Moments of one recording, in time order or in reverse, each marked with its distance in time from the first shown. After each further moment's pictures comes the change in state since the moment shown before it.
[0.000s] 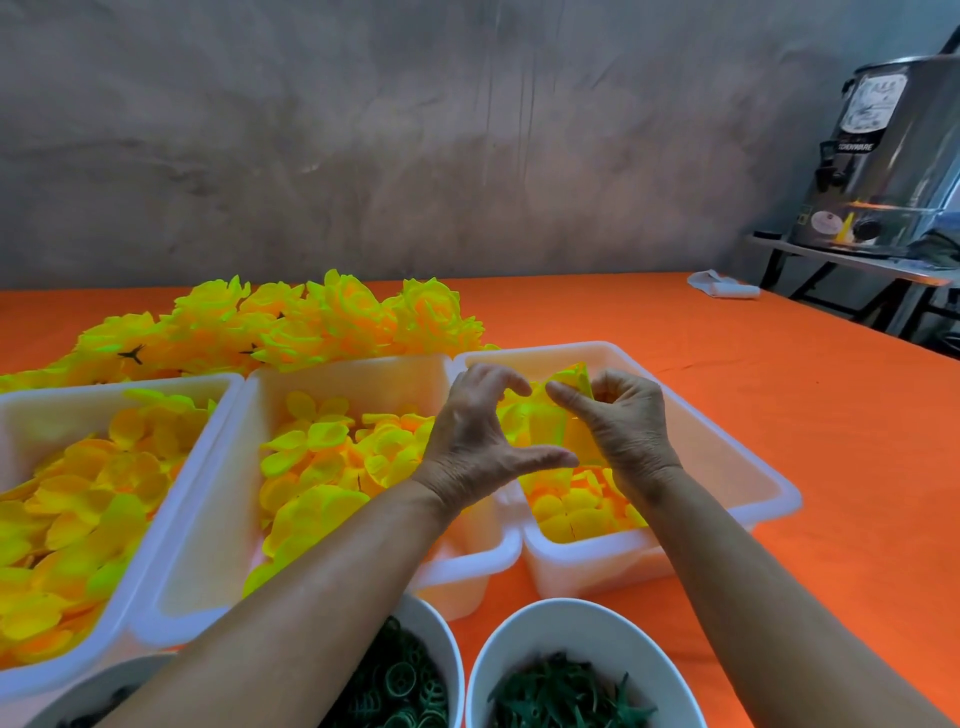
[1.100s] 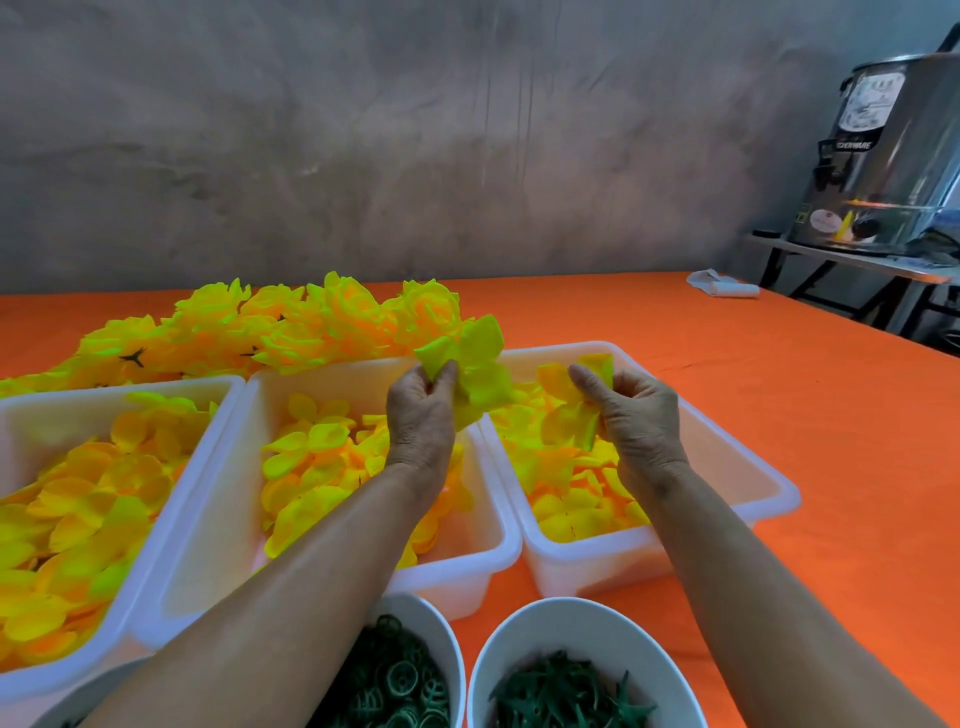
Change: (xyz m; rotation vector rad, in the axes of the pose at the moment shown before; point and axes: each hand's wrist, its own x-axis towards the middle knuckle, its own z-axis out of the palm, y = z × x) left_hand 0.016 -0.021 -0.006 -0.590 0.435 -0.503; right_hand -0.005 -0.017 -0.004 0.170 0.055 0.121
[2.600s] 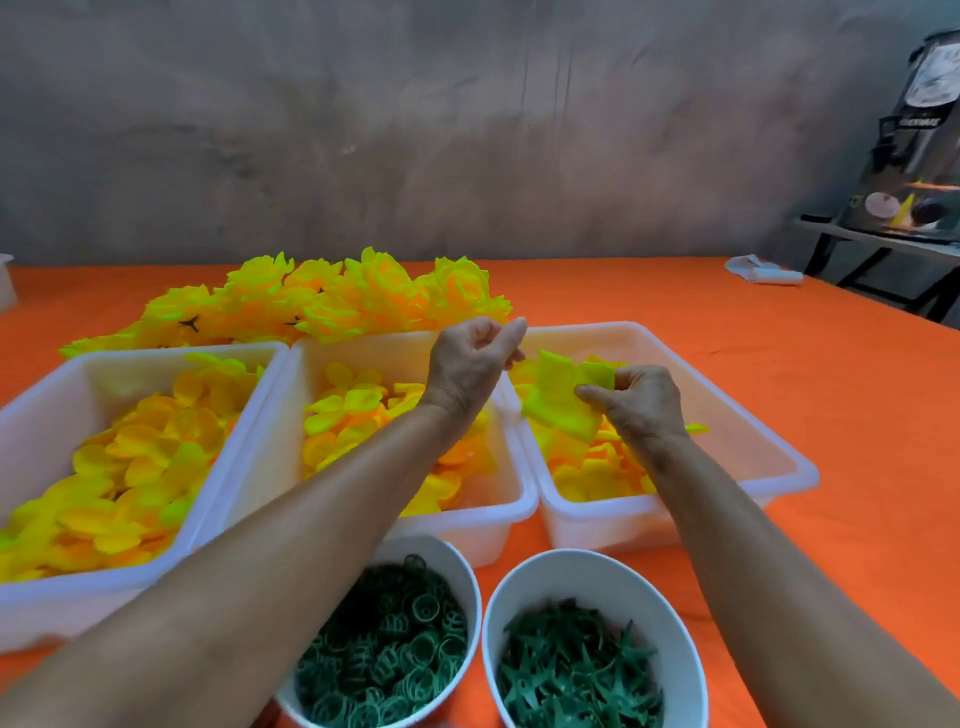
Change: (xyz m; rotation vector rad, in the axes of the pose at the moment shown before) left_hand -0.008 0.029 0.001 0.171 -0.221 0.066; right_hand 0.006 0.020 -0.004 -0.608 -0.085 -0.004
